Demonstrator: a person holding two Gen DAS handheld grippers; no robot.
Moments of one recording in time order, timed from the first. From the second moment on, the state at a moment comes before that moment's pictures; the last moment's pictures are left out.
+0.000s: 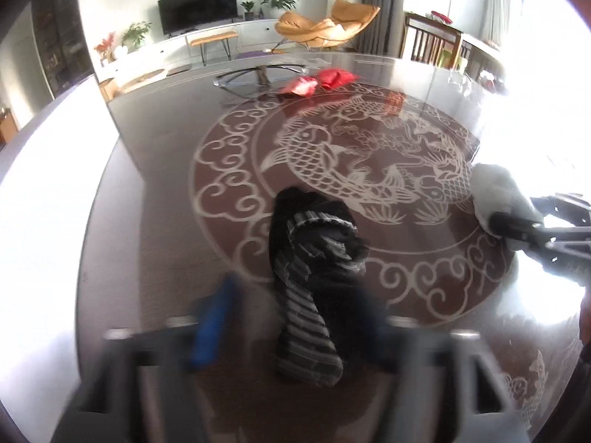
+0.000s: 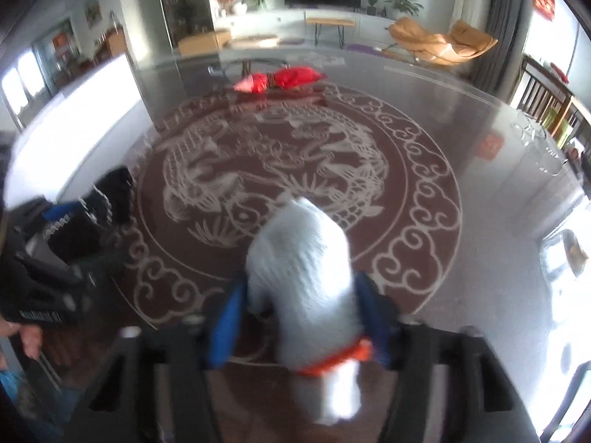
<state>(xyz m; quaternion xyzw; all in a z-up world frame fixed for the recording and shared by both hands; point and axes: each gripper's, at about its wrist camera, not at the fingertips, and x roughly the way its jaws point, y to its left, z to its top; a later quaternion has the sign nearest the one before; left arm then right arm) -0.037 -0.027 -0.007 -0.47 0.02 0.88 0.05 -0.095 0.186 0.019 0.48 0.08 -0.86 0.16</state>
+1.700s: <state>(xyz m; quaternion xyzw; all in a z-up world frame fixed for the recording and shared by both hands) 0.084 -0.086 0.126 -0.39 -0.05 0.92 0.10 -0.041 0.174 0.018 0.43 0.00 -0.90 0.05</state>
